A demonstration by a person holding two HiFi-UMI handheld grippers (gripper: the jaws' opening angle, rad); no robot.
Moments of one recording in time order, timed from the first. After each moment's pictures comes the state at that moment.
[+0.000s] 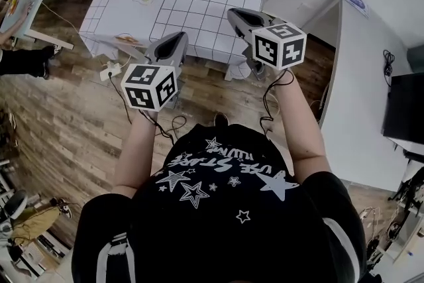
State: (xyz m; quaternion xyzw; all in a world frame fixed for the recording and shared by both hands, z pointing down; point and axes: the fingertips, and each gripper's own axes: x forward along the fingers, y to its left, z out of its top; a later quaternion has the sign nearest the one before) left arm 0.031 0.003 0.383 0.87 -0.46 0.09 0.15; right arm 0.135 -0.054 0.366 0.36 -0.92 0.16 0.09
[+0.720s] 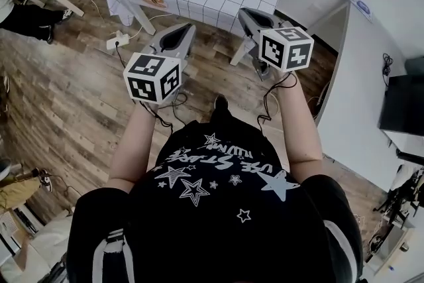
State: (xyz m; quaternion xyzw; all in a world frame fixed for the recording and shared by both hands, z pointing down) left arm 0.012 0.058 0.331 0.85 -0.50 0.08 0.17; right arm 0.114 -0.009 0.332 0.34 -0.92 0.17 0.13
